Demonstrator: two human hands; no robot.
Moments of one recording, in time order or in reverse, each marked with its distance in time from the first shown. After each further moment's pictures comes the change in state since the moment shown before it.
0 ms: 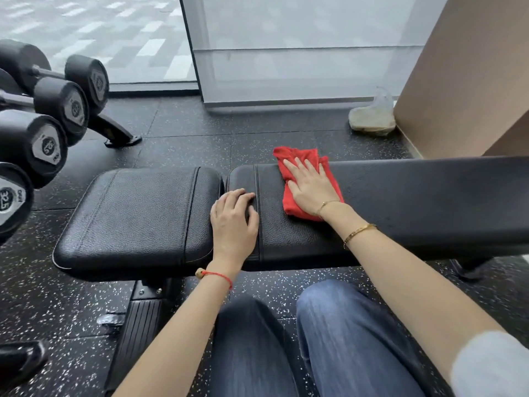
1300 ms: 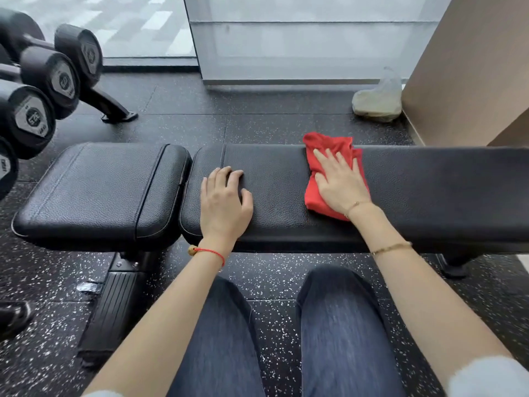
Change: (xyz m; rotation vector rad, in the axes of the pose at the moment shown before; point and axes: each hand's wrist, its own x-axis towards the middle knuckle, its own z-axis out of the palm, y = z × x) left_hand -0.006 0.065 0.037 0.242 -0.051 -0.046; right_hand -0.058 0.109 -0.027 0.002 0.015 0.100
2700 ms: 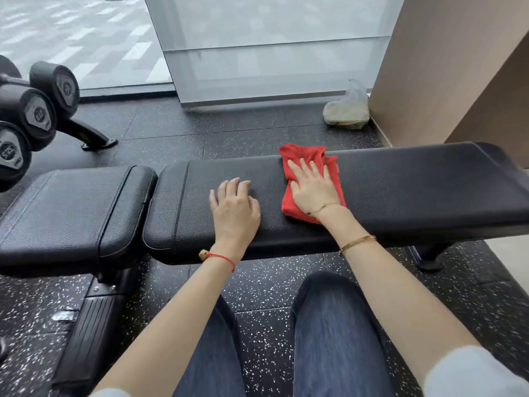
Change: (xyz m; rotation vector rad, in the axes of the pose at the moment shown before) left_hand -0.010 0.094 0.024 0.004 -0.031 0.029; right_hand -0.009 0.037 -0.005 0.013 0.001 0.017
